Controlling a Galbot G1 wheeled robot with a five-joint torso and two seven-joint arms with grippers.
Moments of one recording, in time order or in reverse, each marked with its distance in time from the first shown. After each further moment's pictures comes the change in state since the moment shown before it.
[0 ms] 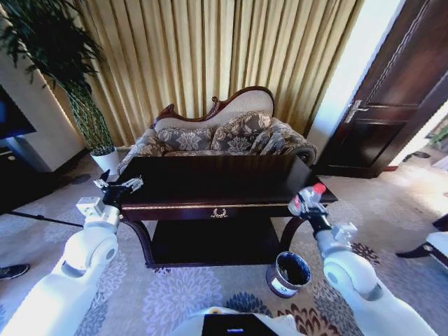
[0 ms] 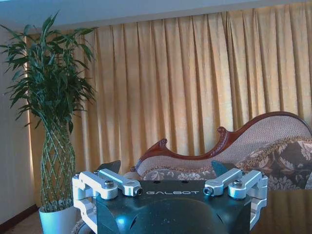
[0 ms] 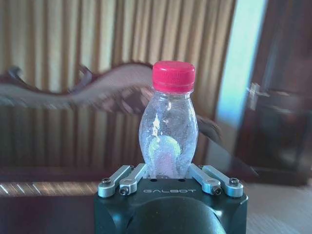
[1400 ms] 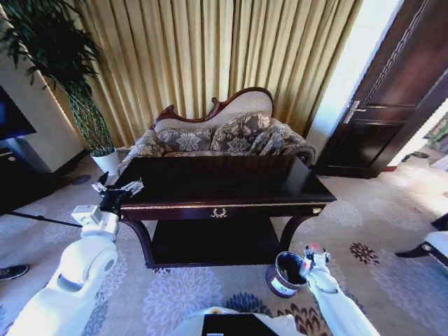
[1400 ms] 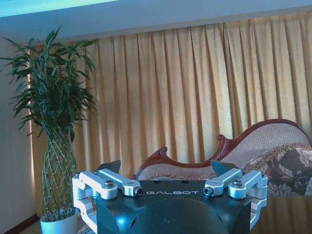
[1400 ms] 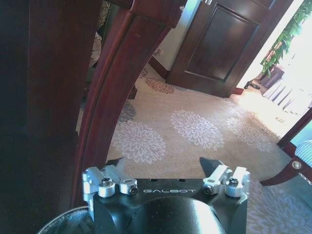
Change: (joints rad) left arm 0.080 -0.027 -0.046 -0.082 0.043 -0.010 0.007; right arm 0.389 0.149 -0.183 -0.944 -0.259 0.129 -0.007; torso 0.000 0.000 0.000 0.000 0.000
